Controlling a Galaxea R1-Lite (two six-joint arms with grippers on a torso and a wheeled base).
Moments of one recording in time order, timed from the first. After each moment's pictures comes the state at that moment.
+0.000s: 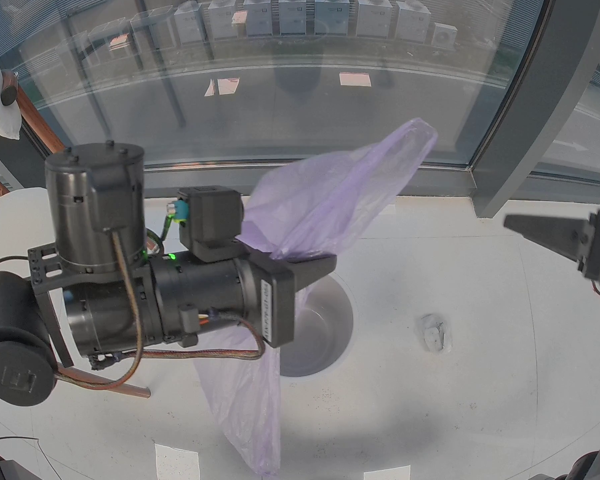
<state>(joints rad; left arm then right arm) -0.80 1.57 -0.90 -0.47 -0.18 -0.18 0.58 1.24 -0.94 -0.04 0.13 0.48</state>
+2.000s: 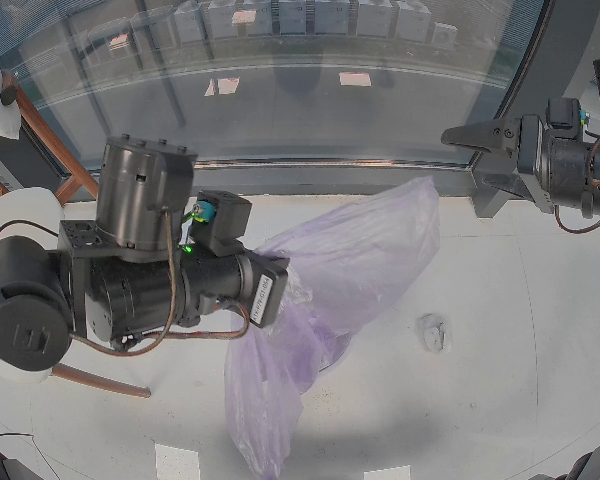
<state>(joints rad) -0.70 1.63 -1.02 -0.21 0.10 0.09 0.53 1.43 -1.24 0.12 0.07 0.55</state>
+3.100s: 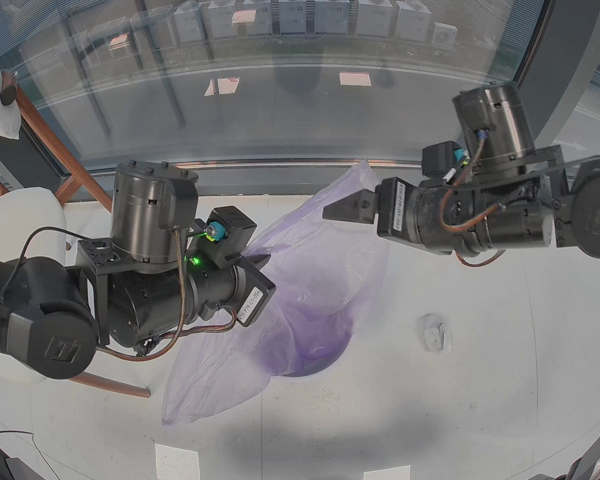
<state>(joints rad) -0.69 1.67 -0.93 -0.35 0.21 0.32 0.72 1.80 -1.43 0.14 -0.02 0.59</state>
